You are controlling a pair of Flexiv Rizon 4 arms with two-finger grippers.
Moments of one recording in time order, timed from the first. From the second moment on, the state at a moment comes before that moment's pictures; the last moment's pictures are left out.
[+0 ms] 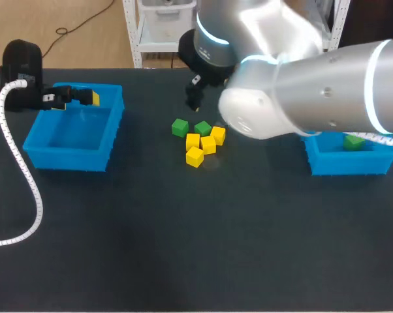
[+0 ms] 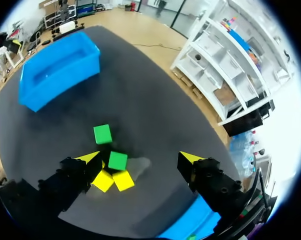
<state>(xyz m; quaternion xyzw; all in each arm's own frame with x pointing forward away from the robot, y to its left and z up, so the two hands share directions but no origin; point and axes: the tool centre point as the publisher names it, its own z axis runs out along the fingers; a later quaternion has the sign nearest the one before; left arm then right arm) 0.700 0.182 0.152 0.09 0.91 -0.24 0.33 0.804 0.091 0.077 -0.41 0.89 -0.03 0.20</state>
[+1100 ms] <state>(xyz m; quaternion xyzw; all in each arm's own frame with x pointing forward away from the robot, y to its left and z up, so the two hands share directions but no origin) 0.700 0.182 0.152 0.09 0.91 -0.24 0.33 0.797 0.147 0.000 -0.47 0.88 -0.01 0.08</state>
